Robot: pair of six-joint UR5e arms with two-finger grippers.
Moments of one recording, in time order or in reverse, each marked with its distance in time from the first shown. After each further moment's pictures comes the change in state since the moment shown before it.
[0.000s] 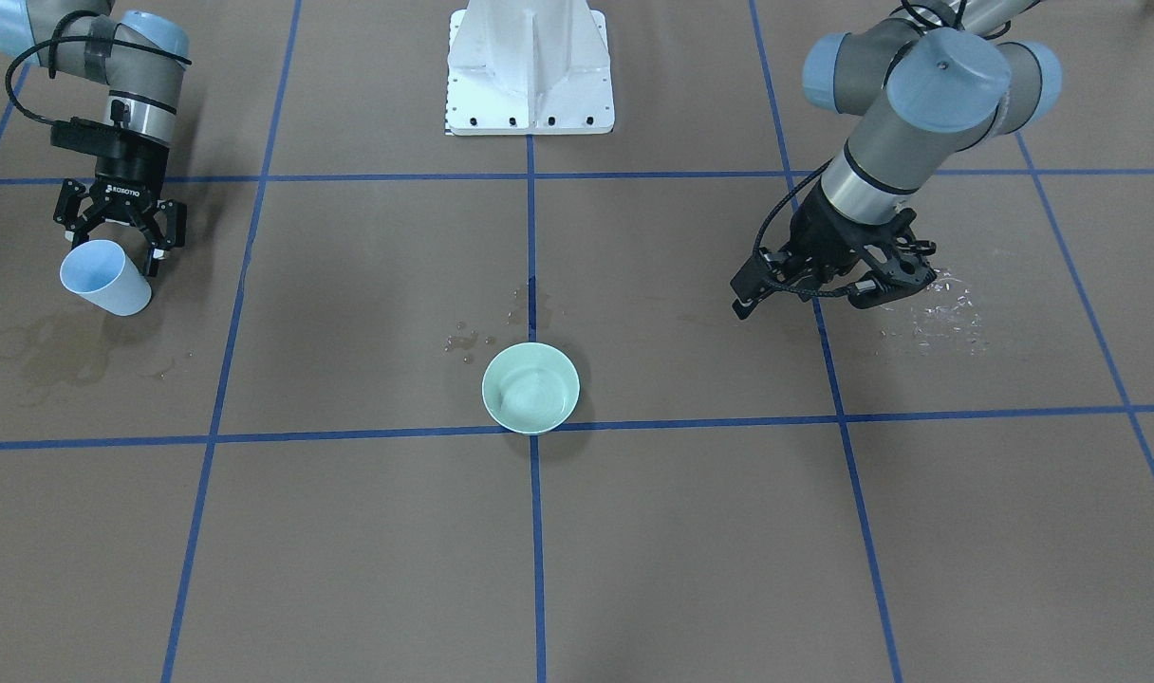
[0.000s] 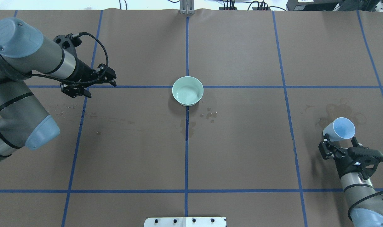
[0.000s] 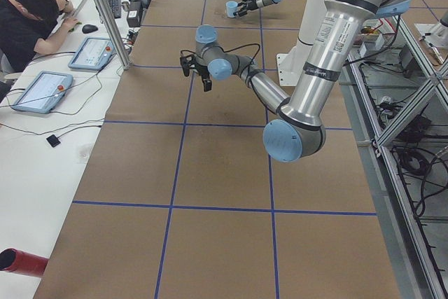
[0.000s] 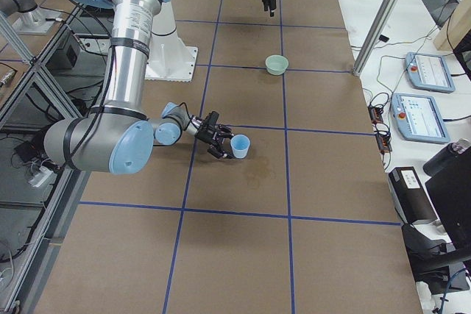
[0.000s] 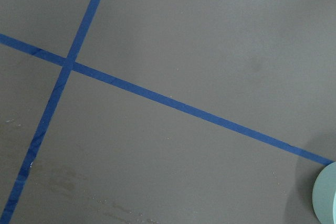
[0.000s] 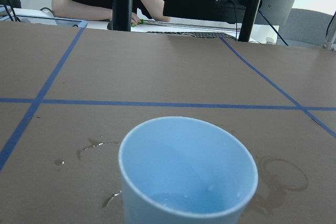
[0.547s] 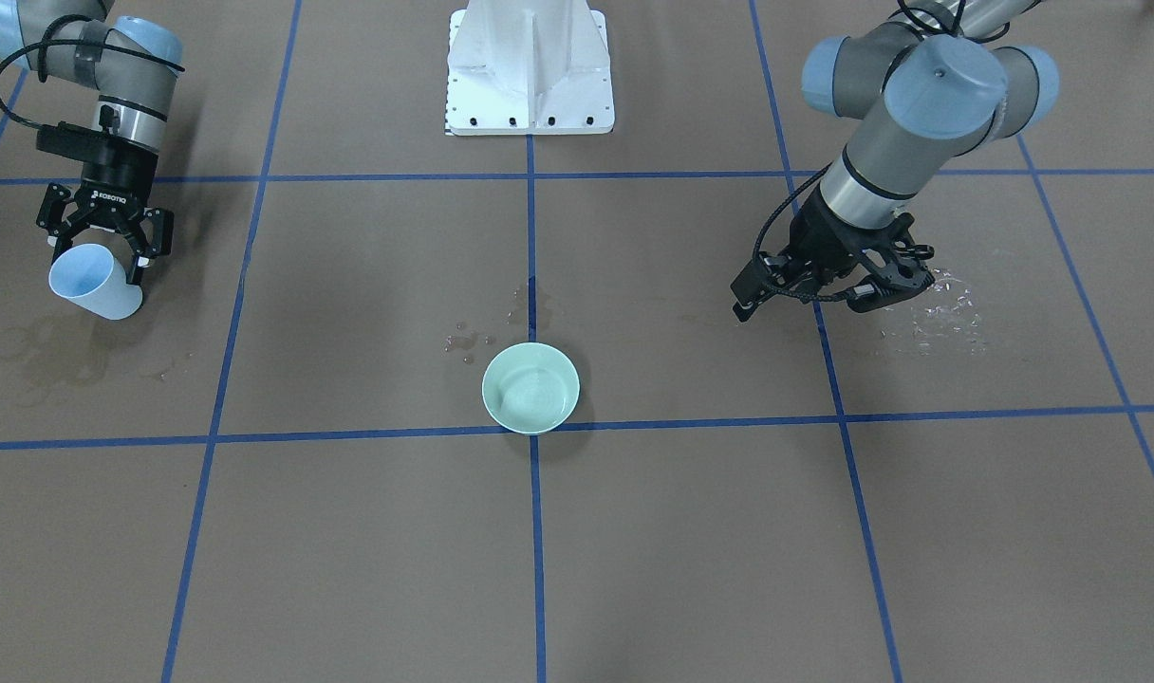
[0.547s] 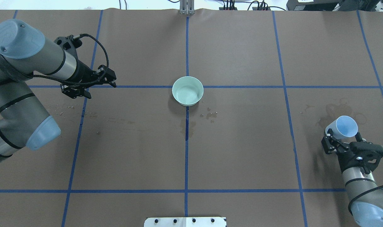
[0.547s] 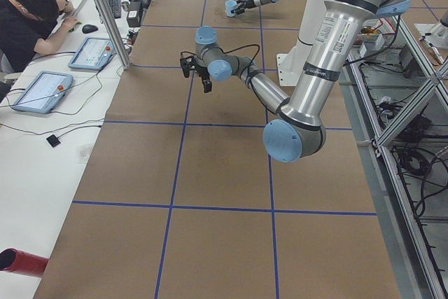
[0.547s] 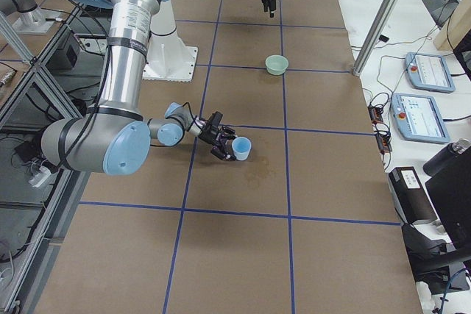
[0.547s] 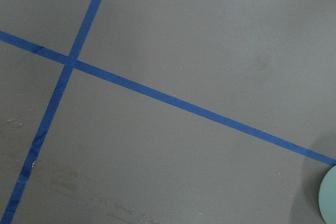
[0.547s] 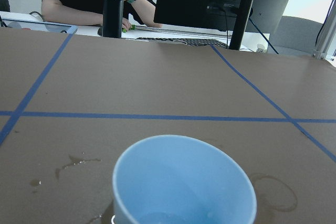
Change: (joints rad) left arm 0.004 0.001 0.011 -0.001 0.001 0.001; right arm 0.042 0.010 -0.002 0.005 0.007 -0.043
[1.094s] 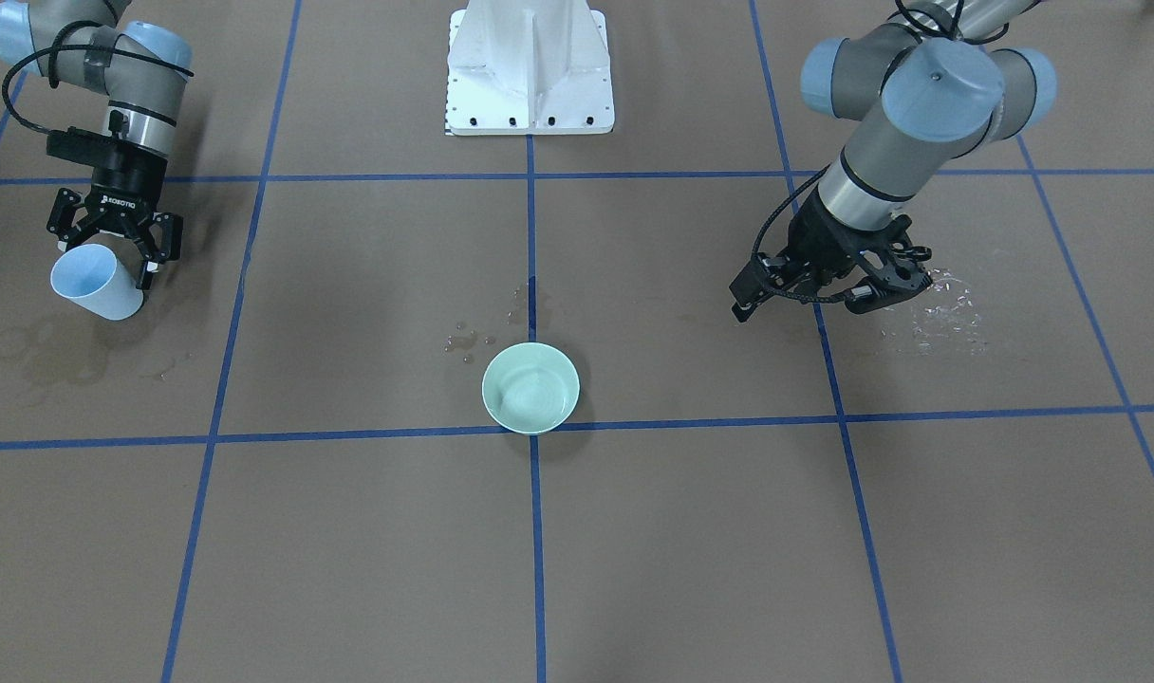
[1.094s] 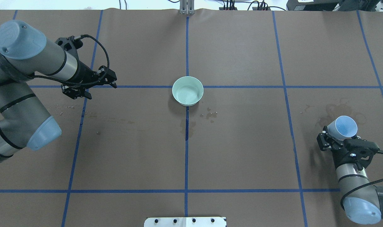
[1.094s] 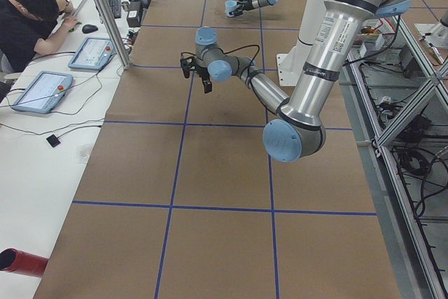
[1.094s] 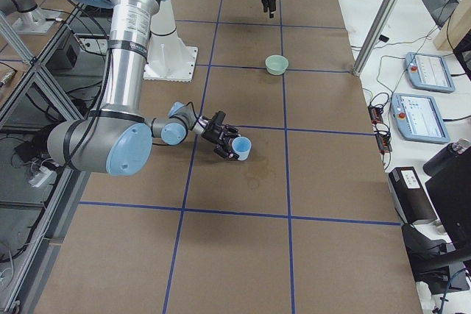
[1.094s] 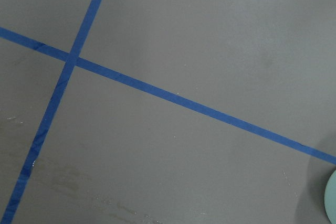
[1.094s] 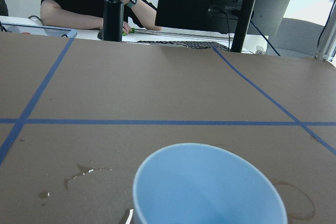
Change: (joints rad) left arm 0.002 -0.002 0.003 0.000 0.000 0.000; right arm 0.030 0.049 -0.039 0.002 0.002 -0.020
